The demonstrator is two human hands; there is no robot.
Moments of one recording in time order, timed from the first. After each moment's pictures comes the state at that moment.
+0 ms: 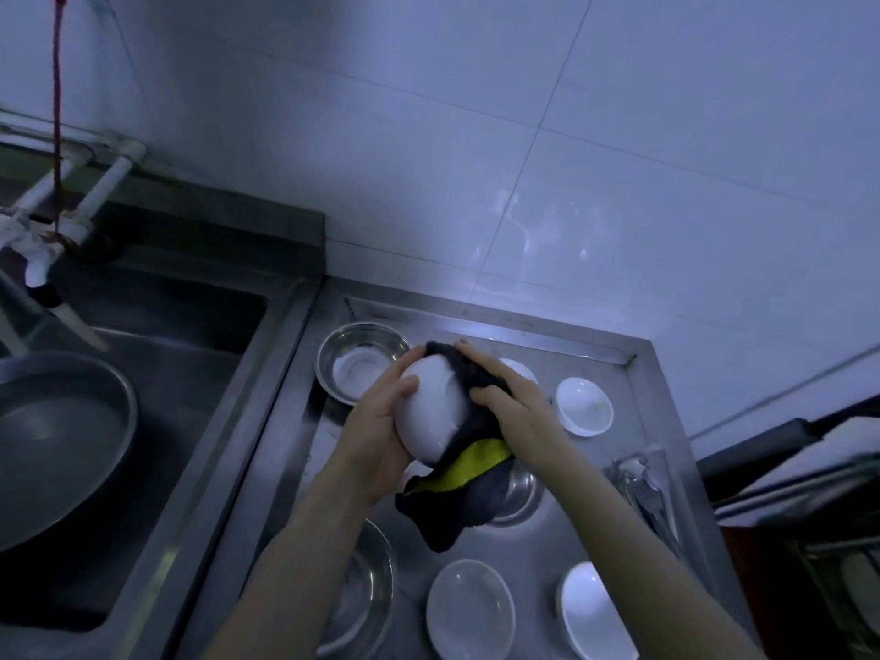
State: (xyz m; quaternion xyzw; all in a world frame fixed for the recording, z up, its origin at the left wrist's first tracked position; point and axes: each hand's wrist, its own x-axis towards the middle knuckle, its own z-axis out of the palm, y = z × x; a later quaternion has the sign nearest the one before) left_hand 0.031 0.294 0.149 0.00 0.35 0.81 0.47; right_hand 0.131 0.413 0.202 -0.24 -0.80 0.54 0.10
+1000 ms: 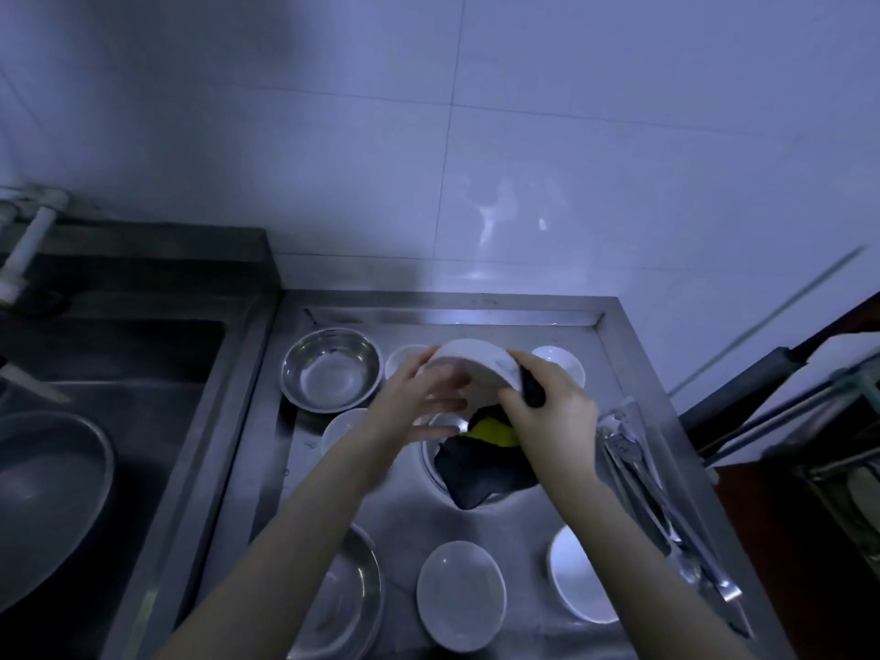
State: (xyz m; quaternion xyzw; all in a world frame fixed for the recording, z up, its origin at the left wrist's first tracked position) left_hand 0.058 0.348 0.160 0.16 0.58 0.61 0.51; right_hand 0.201 0.448 0.165 -0.40 -0.82 0.23 0.33
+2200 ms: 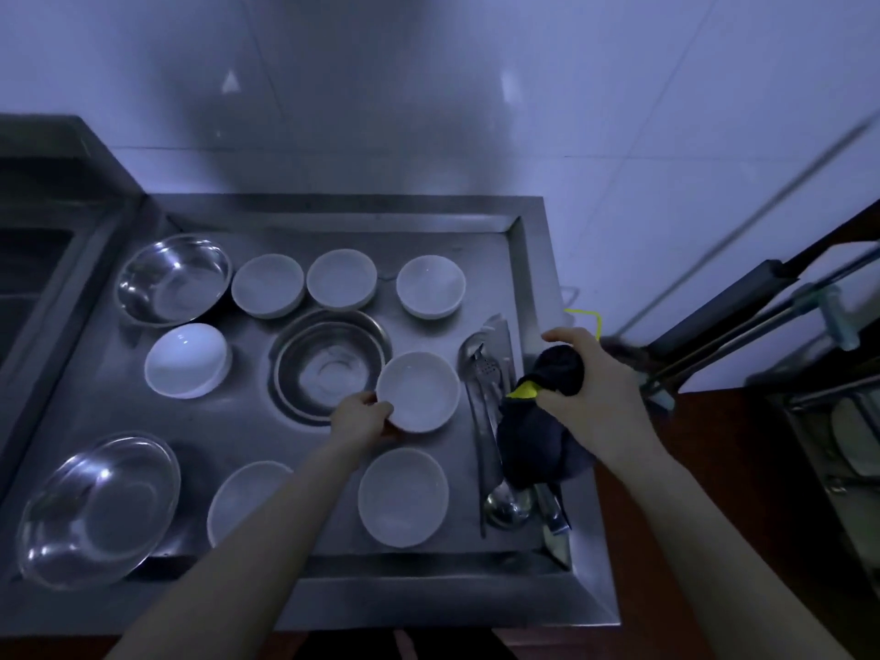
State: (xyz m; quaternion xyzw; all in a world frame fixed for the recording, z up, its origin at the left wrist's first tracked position) left_hand 0.260 0.494 -0.004 -0.03 0.78 0.47 0.41; right_hand 0.454 0.664 0.121 -0.37 -0.85 0.36 0.12
